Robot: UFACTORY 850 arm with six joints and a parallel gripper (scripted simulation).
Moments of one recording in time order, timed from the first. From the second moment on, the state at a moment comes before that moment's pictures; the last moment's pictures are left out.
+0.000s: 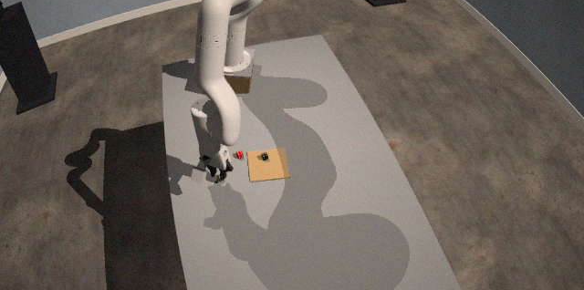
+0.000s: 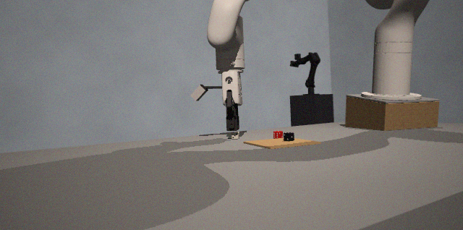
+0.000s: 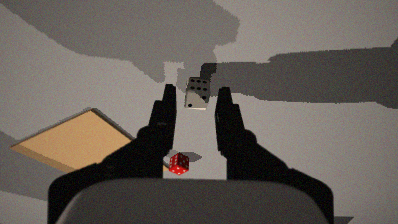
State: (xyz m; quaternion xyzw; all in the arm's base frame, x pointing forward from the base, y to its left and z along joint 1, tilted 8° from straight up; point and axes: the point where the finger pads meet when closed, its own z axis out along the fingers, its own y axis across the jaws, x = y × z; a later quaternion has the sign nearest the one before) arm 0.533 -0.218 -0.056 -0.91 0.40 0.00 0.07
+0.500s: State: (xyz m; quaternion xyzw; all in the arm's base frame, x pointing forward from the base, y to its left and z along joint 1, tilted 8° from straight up) arm 0.534 -0.217 -0.065 -0.91 0.40 0.00 0.07
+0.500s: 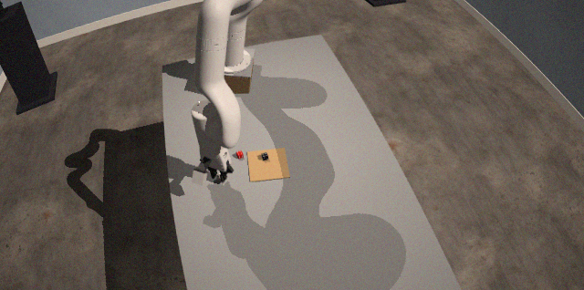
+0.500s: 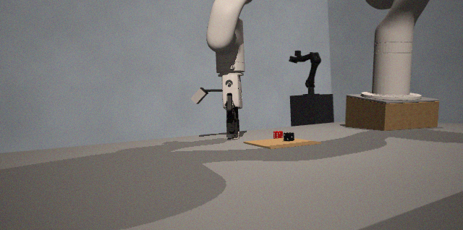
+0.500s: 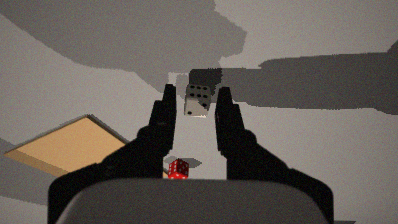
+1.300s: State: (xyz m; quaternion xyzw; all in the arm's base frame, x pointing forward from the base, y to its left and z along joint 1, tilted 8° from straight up) arm 0.534 -0.215 -0.079 -0.91 0.40 0.00 0.07
